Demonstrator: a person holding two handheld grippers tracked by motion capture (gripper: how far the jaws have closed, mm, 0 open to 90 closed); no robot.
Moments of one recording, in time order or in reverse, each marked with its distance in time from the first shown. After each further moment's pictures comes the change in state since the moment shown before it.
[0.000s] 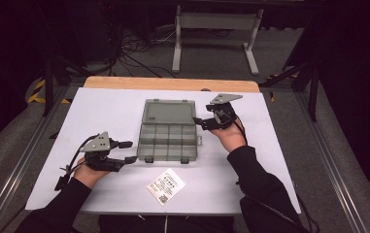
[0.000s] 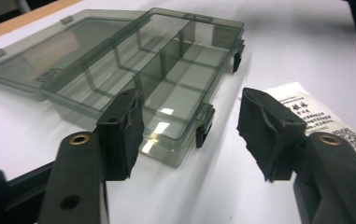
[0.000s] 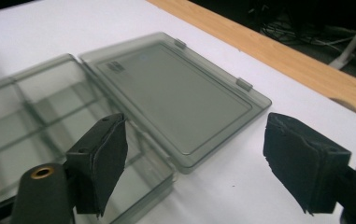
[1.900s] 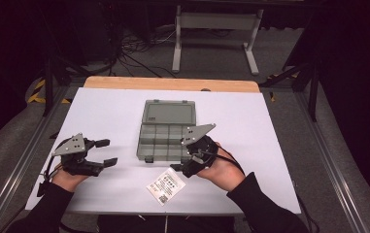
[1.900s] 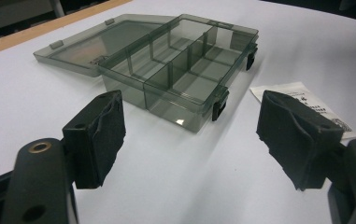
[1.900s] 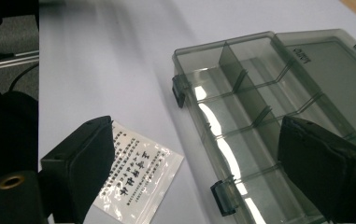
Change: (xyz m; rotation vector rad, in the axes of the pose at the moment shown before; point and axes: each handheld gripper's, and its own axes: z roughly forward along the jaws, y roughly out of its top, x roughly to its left) left arm 0.003 -0.017 -0.050 -0.045 0.074 -0.063; right arm 0.138 0.009 -0.037 0.171 0.282 -0.271
